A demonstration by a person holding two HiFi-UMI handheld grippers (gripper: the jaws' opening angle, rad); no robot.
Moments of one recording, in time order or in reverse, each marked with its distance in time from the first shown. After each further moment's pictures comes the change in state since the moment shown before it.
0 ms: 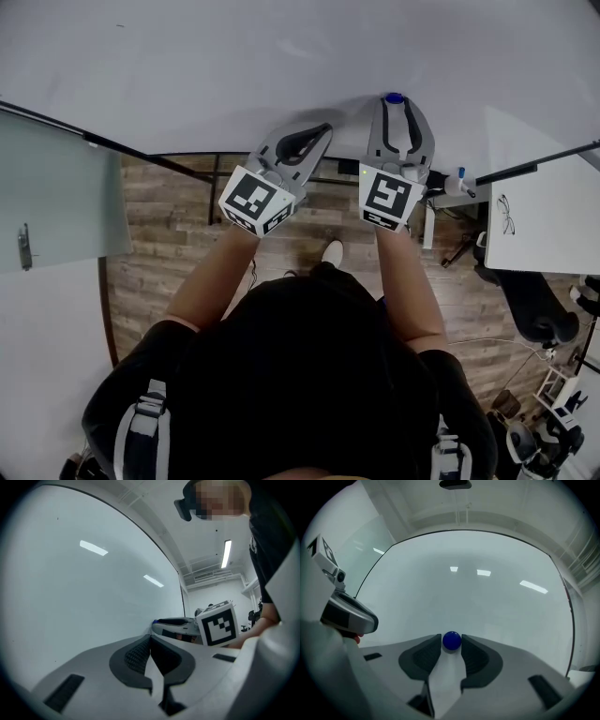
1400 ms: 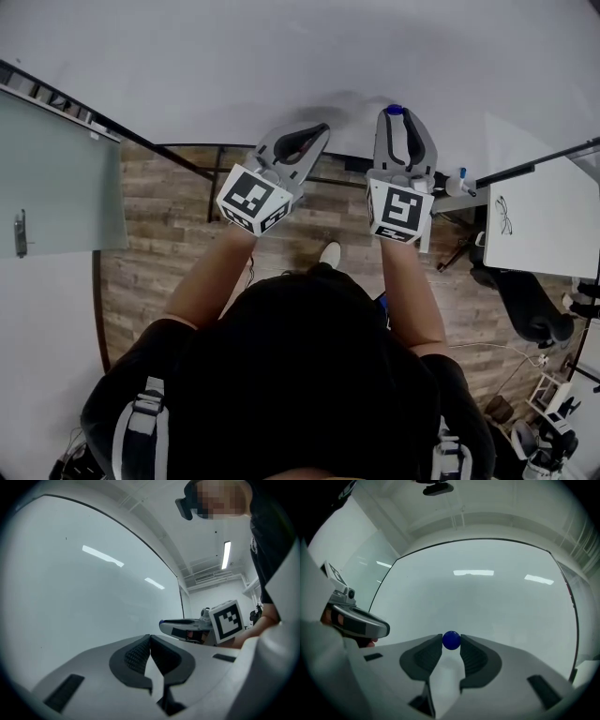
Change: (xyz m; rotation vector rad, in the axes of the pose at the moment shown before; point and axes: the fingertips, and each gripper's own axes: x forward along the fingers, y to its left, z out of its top) left arm -0.053 0.001 0.014 0.008 -0.024 0.026; right arm -0.042 0.033 0.029 0.080 -0.039 0.105
